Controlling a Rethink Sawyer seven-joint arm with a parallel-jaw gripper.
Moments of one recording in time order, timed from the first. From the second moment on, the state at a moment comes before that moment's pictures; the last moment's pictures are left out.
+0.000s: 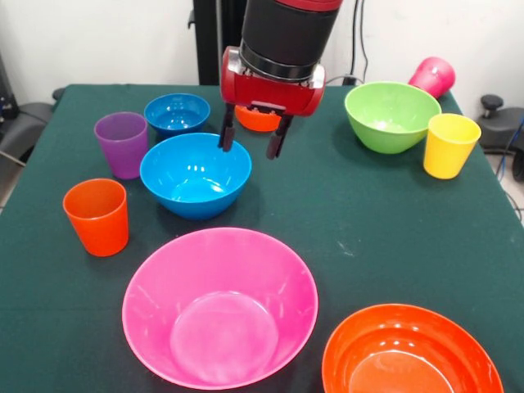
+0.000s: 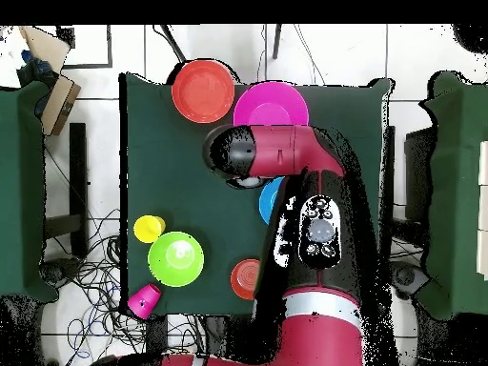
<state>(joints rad) -0.18 -0.58 -0.02 1.32 -0.26 0.84 1.73</state>
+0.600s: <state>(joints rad) -0.17 -0.57 -0.05 1.32 -0.24 0.84 1.73</state>
